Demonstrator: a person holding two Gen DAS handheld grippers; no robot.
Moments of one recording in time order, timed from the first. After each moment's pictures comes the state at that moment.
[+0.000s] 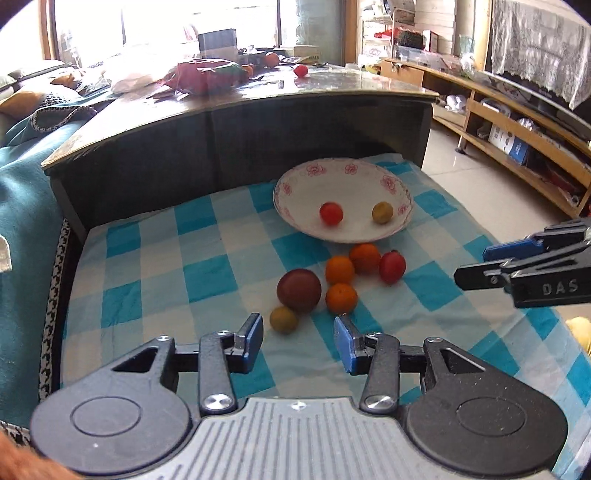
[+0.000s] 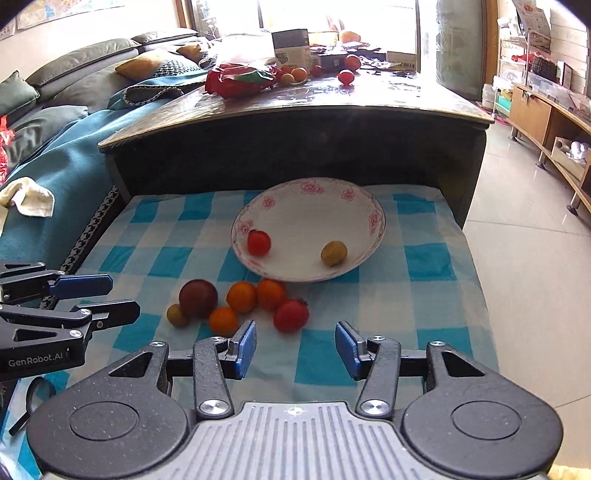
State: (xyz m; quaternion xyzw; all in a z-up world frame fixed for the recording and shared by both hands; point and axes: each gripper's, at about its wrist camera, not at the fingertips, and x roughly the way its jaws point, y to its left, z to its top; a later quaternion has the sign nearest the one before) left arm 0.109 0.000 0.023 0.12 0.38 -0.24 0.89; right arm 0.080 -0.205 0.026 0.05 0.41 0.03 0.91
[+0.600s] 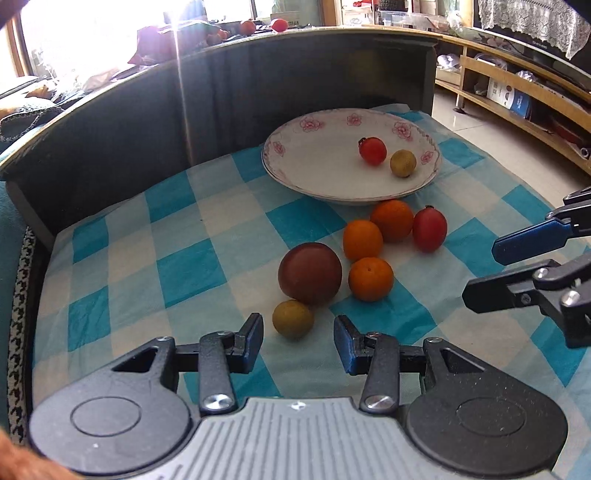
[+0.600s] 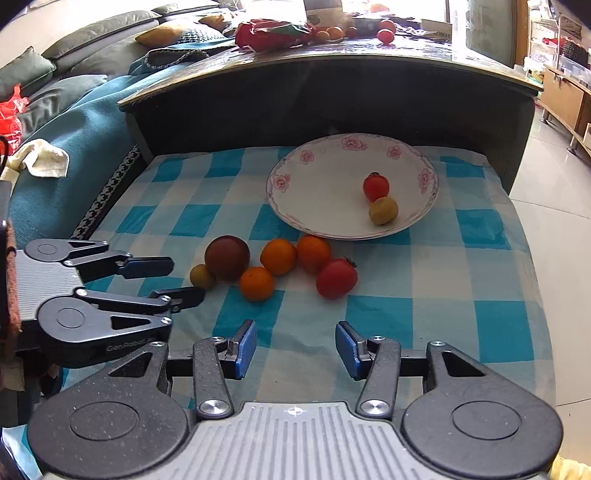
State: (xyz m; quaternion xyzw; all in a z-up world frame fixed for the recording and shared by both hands) left arm 0.150 -0.024 -0.040 0.17 0.39 -0.25 0.87; right arm 0.099 -0.178 -0.007 0.04 0.45 0.08 0.89
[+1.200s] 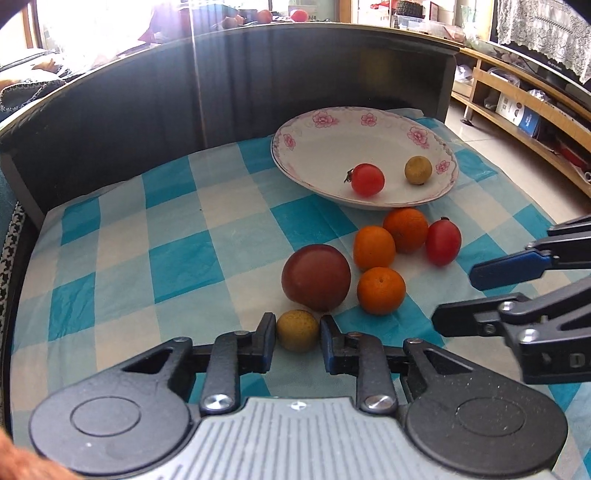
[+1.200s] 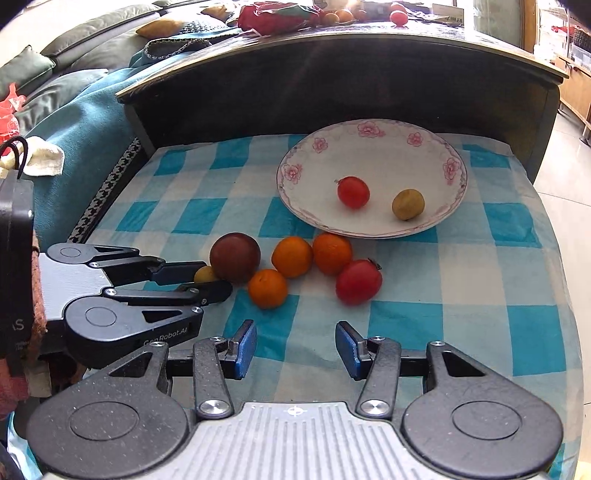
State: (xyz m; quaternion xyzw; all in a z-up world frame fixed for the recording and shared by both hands) left arm 0.164 -0.018 -0.043 0.13 0.41 -0.25 0.87; right arm 0.119 -0.171 -0.024 0.05 0.46 0.08 0.88
